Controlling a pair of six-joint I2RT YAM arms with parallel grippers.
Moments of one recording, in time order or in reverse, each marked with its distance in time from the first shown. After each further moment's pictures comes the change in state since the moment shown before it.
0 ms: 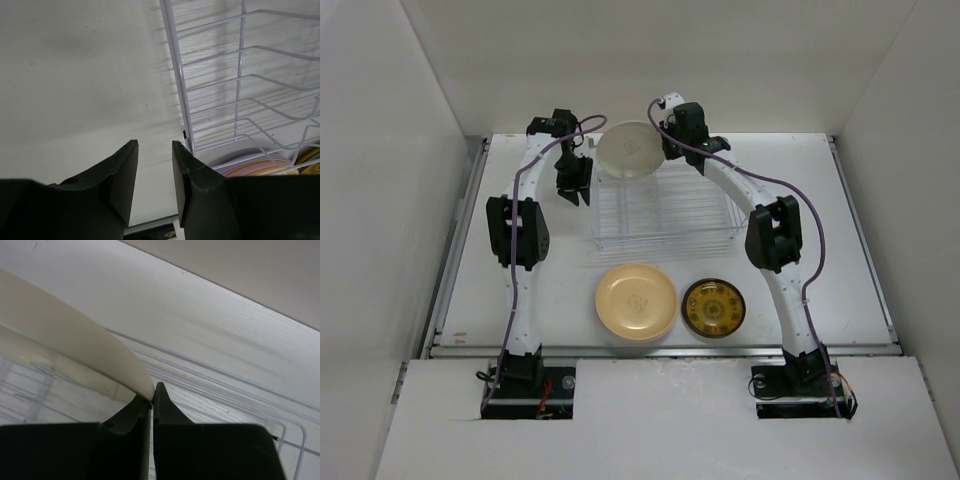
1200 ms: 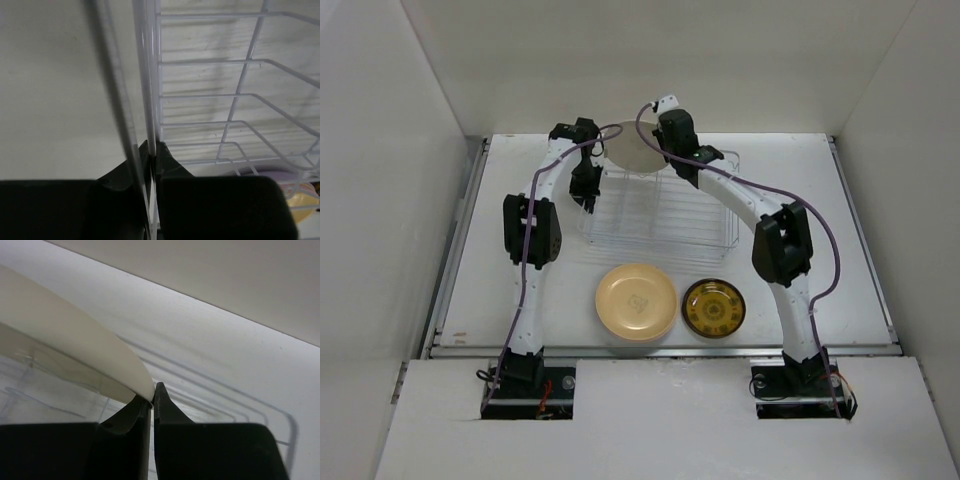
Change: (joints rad) left arm -0.084 0.066 0.018 0.000 -0.138 -0.020; right arm 0.109 -0.201 -0.227 0.079 0.416 -0.081
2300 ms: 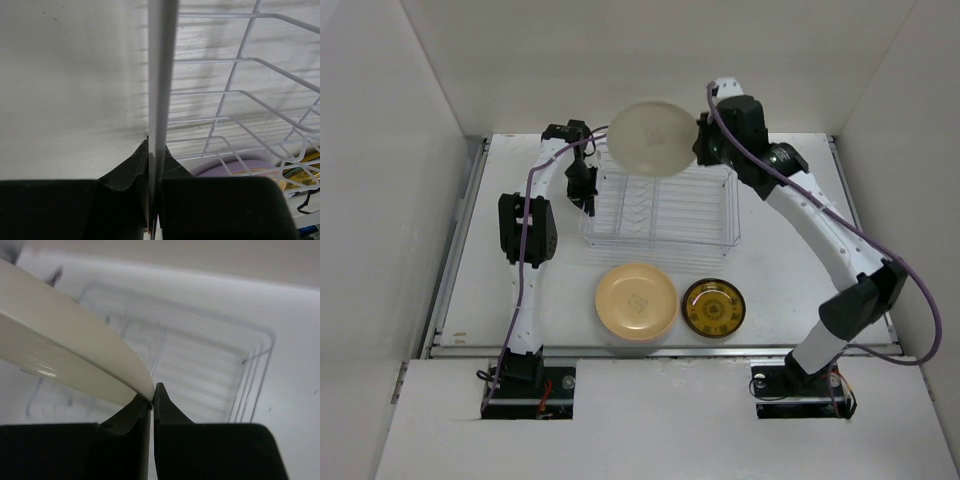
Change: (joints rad) left arm 0.042 0.011 -0.023 -0.018 0.124 -0.089; right arm -0.016 -0.535 -0.183 -0.273 -0.148 0.332
